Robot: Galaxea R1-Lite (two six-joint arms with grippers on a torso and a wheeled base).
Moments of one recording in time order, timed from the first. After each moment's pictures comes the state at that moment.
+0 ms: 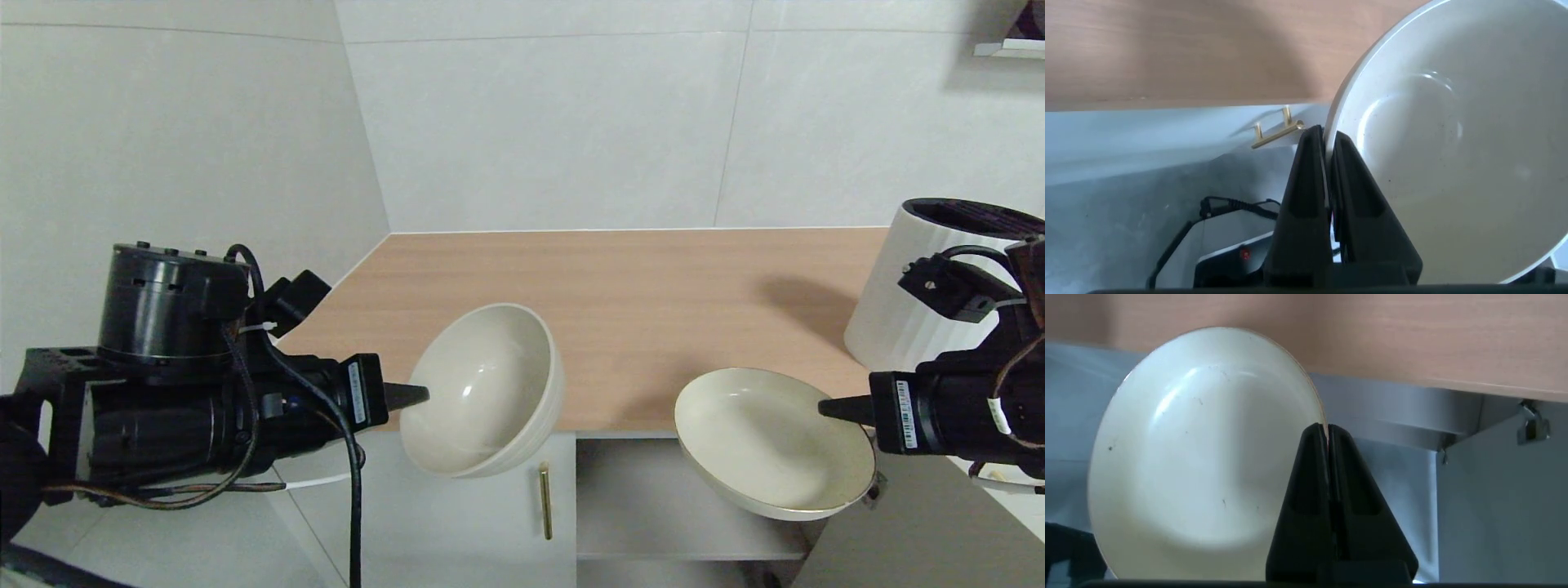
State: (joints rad) left arm -0.41 1.49 -0.79 -0.14 -0.21 -0.59; right arm 0.48 1.35 -0.90 0.21 -0.05 0.36
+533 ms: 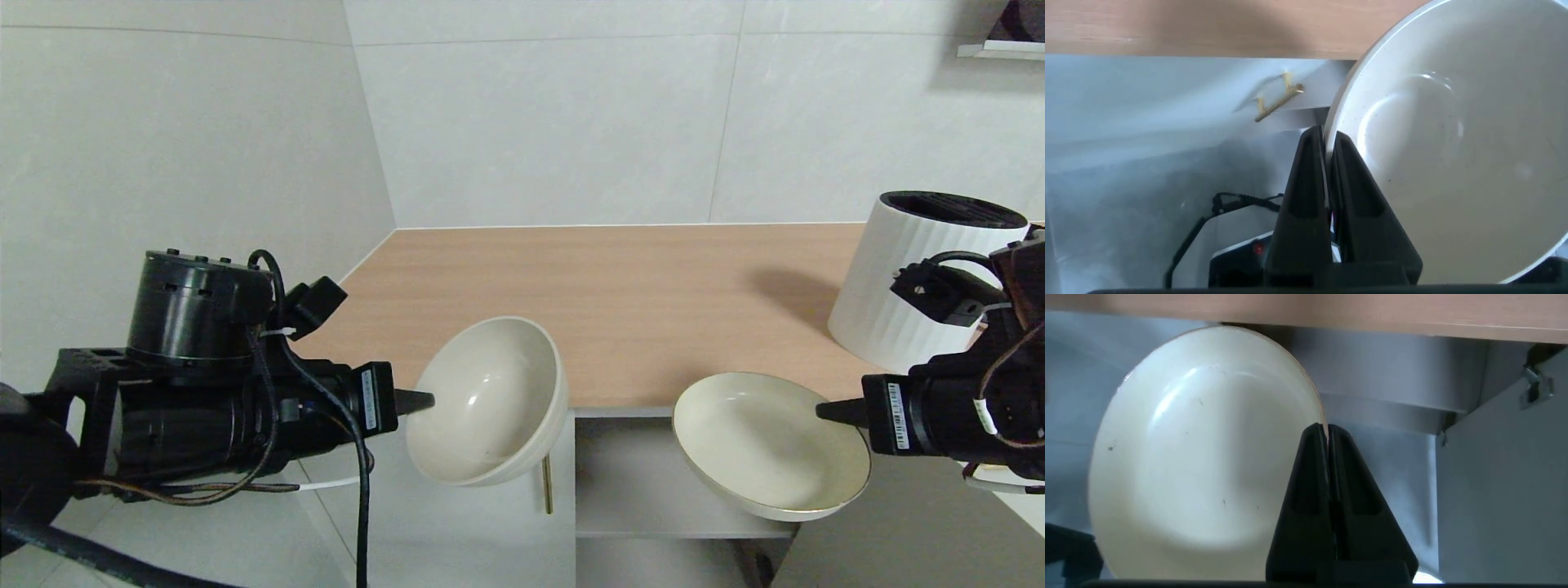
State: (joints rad) left arm -0.41 1.52 -0.79 -0.14 -0.21 -0.54; right arm 0.47 1.36 -0.90 0.21 -0.06 0.36
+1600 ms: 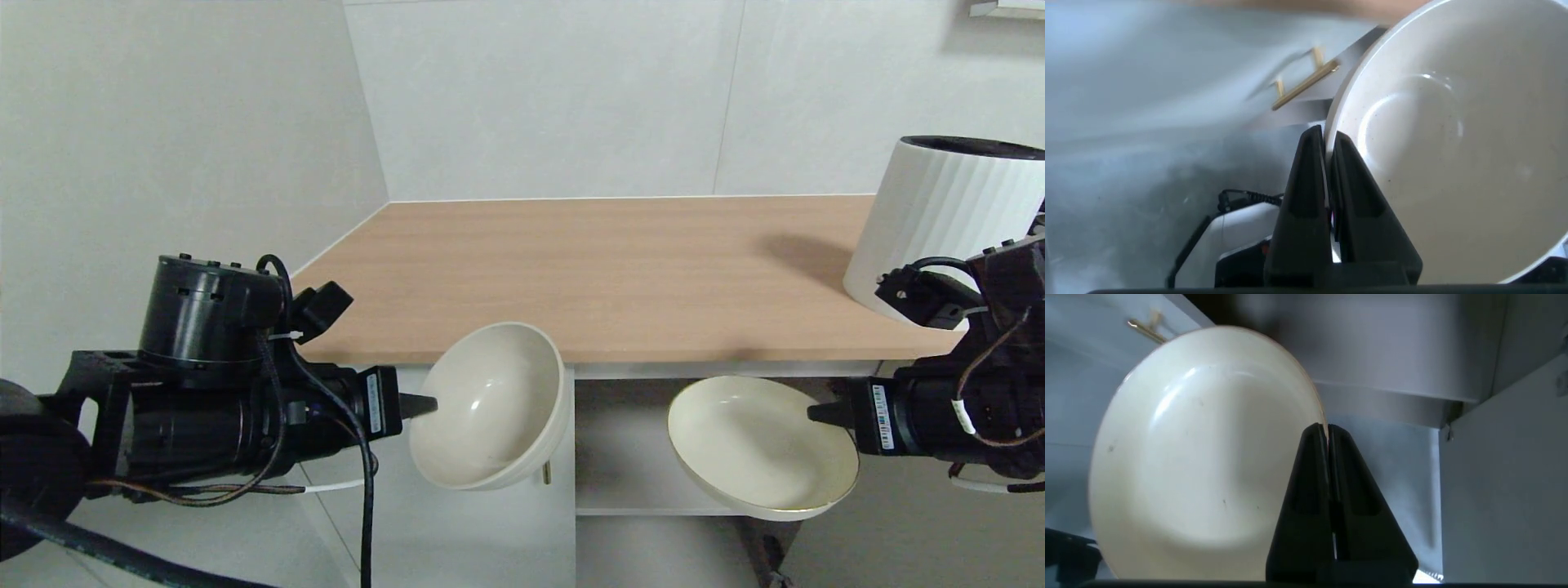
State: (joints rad) left arm -0.41 1.53 -0.79 -0.14 -0.21 -0.54; right arm 0.47 1.39 -0.89 0.20 -0.06 0.36
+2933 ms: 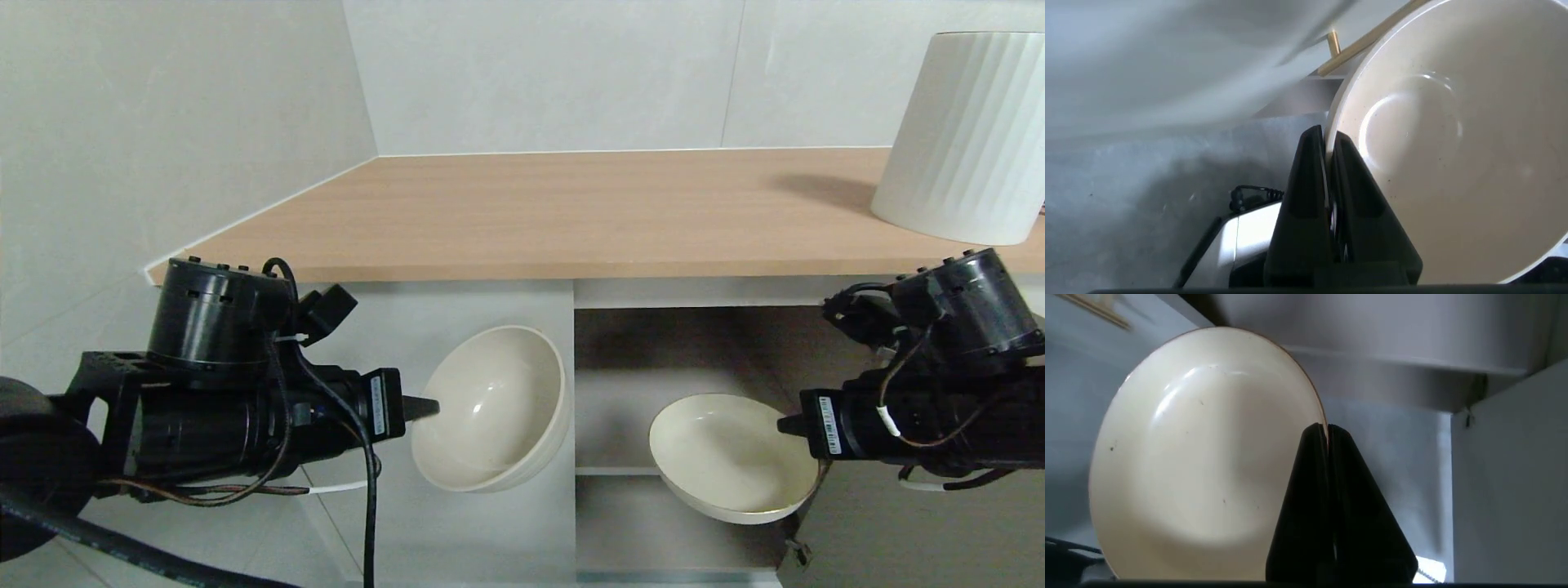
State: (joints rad) left arm -0.41 1.55 -0.79 -0.14 -0.21 -0.54; right arm 0.47 1.53 -0.89 0.13 -0.06 0.36
